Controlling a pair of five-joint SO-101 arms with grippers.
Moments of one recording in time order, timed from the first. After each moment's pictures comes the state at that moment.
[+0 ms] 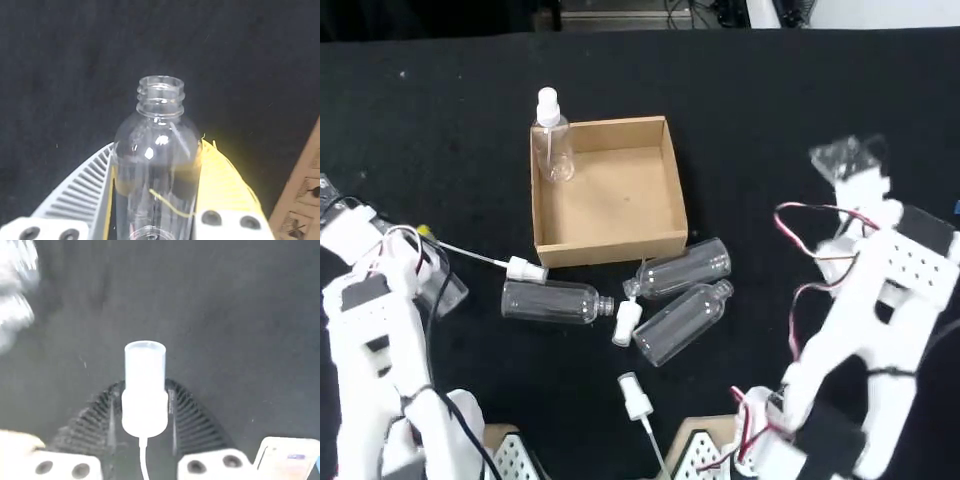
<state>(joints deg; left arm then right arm) -30.8 -40.4 60.8 36.9 16.5 31.7 -21.6 25.8 79.3 48.0</state>
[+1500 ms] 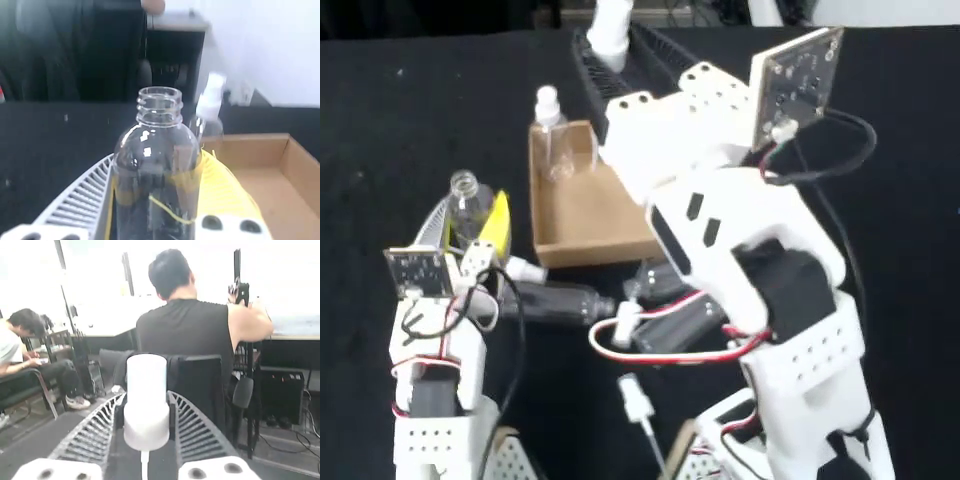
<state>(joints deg) -7.0 -103.3 96.1 17.6 -0.5 -28.7 -37.7 4.4 37.6 -8.3</state>
